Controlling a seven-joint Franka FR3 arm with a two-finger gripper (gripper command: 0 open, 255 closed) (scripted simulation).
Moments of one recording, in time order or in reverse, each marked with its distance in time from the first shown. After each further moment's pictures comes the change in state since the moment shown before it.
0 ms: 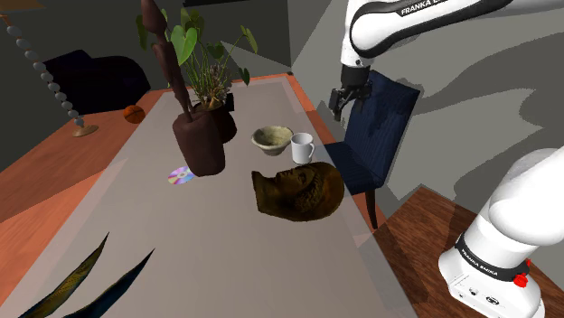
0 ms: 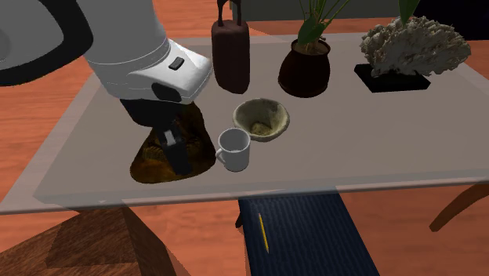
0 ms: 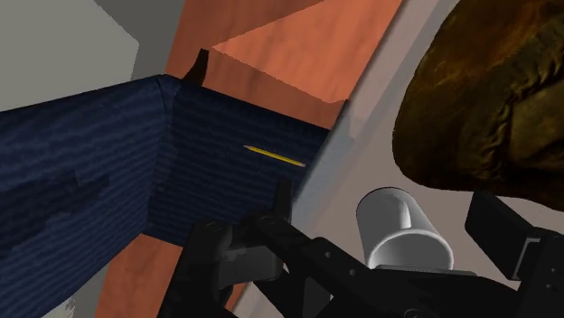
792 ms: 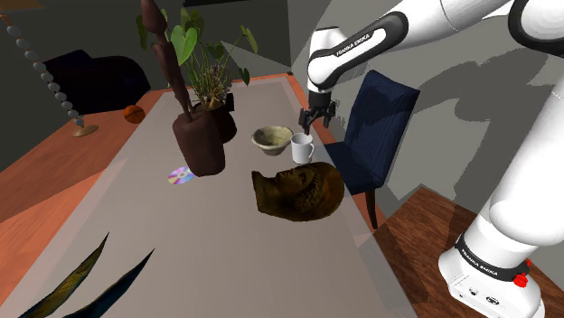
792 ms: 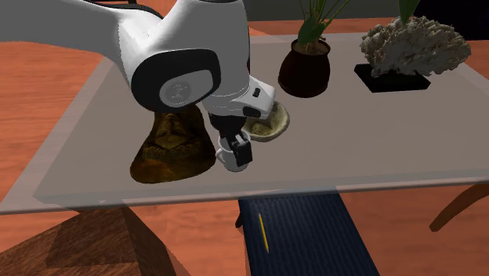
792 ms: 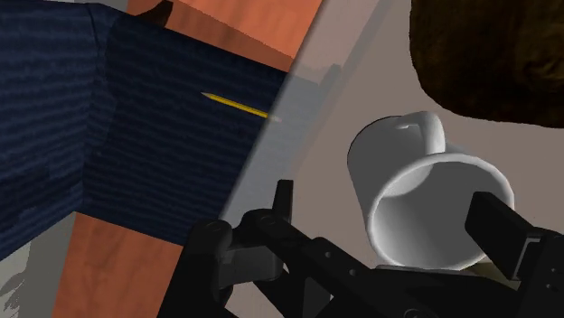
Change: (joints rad) arm 0.013 0.438 0.006 0.220 0.035 0.227 -0.021
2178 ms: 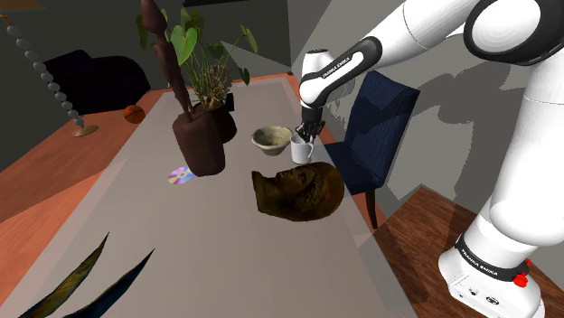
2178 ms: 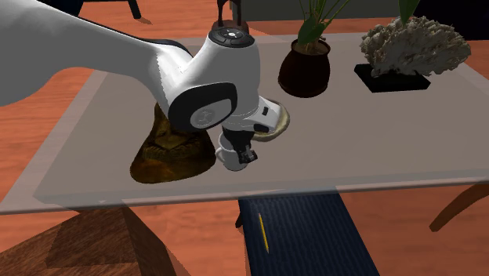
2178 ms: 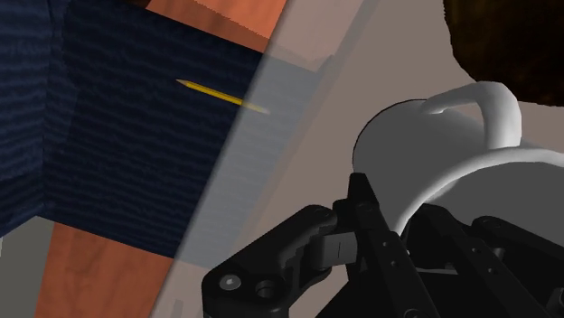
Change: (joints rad) arm 0.006 0.158 0.007 0.042 0.008 0.119 -0.002
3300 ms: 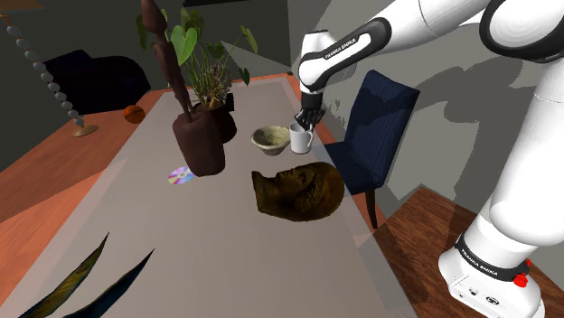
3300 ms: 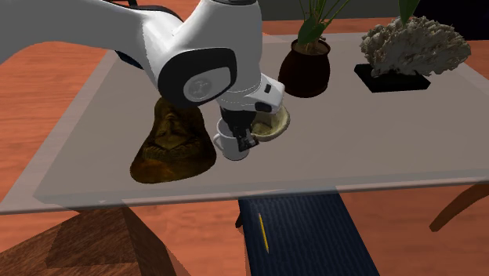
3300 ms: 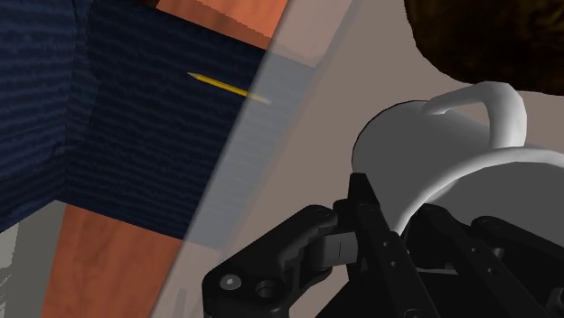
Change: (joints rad) arm 0.000 -0.061 -0.001 0.061 -0.003 -0.122 0.006
